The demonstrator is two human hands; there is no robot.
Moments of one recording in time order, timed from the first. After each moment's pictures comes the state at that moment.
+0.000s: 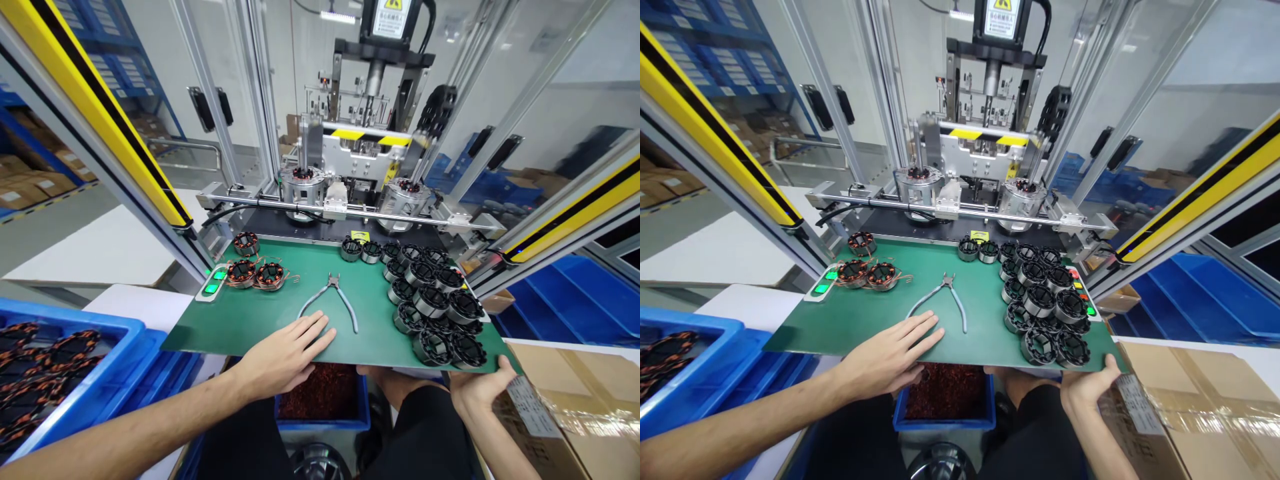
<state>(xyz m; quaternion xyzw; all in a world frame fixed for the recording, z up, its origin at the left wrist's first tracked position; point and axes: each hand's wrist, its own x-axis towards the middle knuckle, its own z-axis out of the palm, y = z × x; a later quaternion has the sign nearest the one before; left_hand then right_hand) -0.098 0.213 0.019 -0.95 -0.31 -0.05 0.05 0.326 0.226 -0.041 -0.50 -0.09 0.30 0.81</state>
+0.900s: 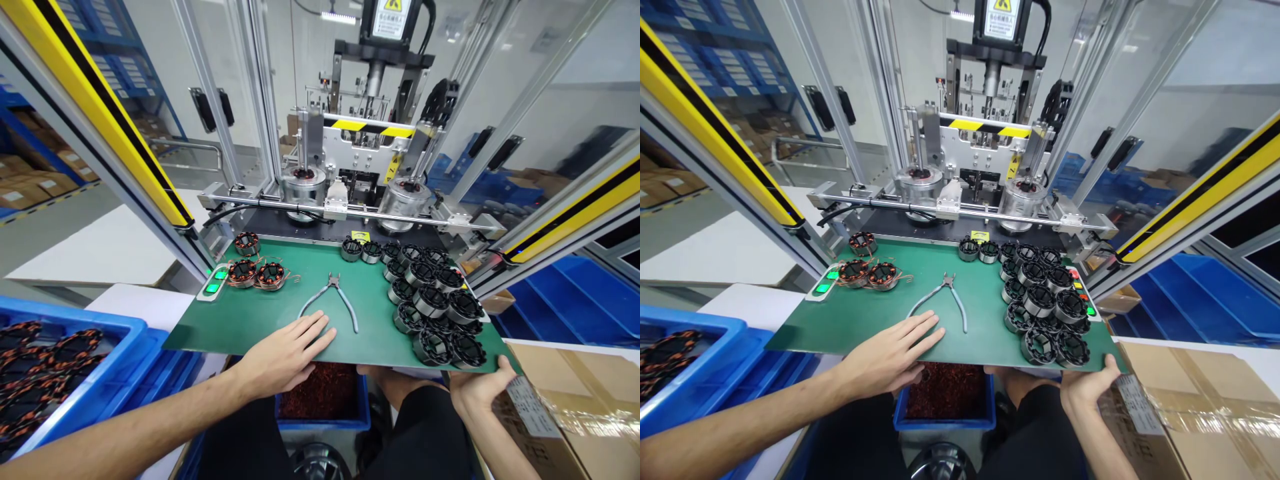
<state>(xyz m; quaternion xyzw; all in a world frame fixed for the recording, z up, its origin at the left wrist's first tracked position) -0.098 0.214 0.021 -0.95 -0.31 -0.05 0.05 0.327 0.226 -0.040 -0.50 -0.09 0.31 0.80</state>
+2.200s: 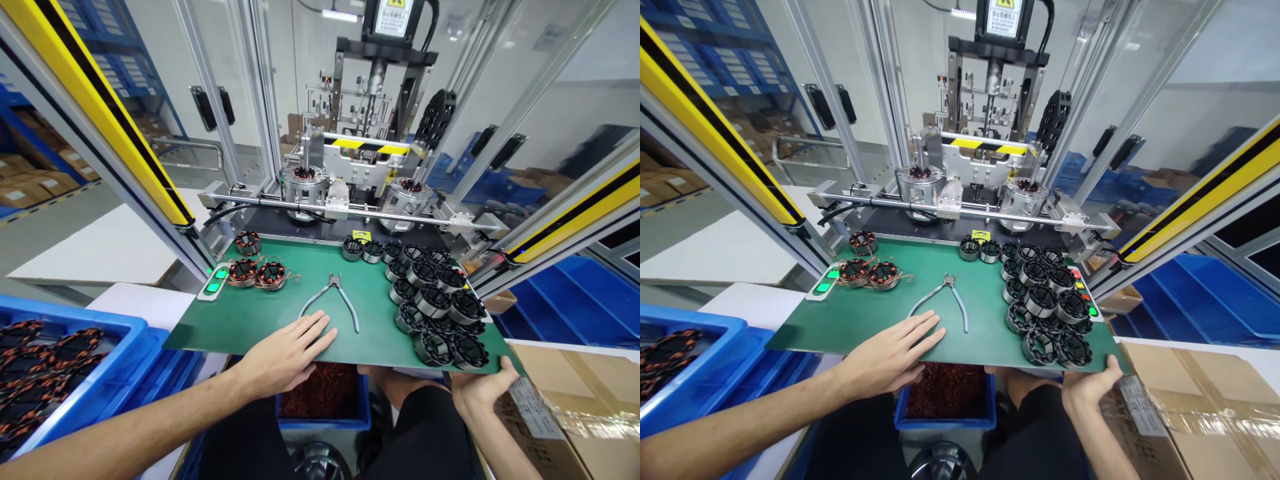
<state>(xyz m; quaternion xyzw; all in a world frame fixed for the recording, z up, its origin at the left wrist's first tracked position) -0.097 0.214 0.019 -0.95 -0.30 -0.05 0.07 0.327 0.227 -0.041 -0.50 -0.08 0.31 0.80</state>
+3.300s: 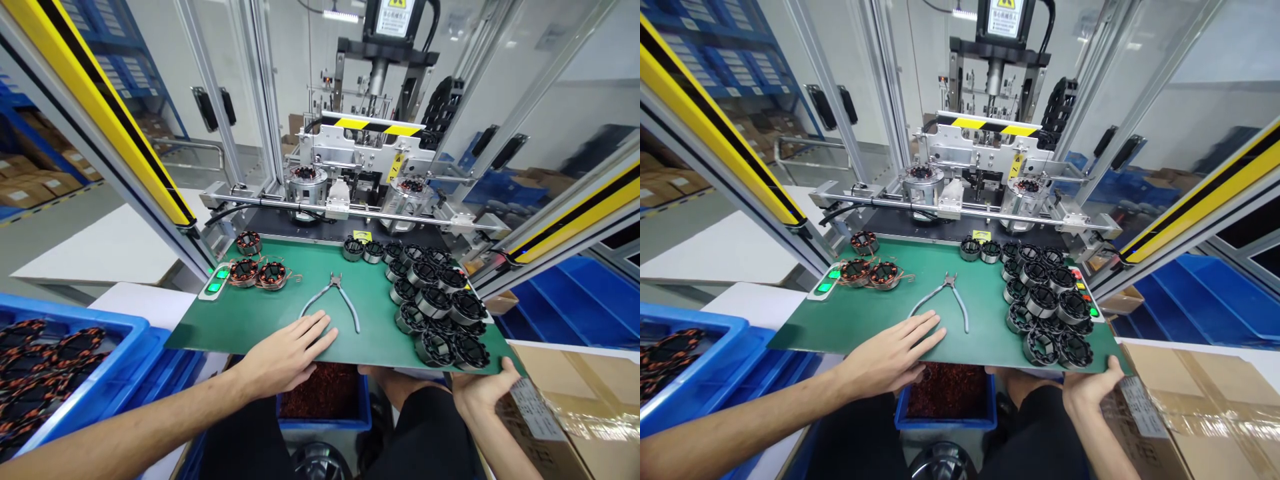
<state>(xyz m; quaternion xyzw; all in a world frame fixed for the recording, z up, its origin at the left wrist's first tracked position) -0.098 0.213 0.017 -0.95 -0.31 -0.05 0.05 0.329 0.227 -0.044 -0.50 -0.09 0.31 0.80</state>
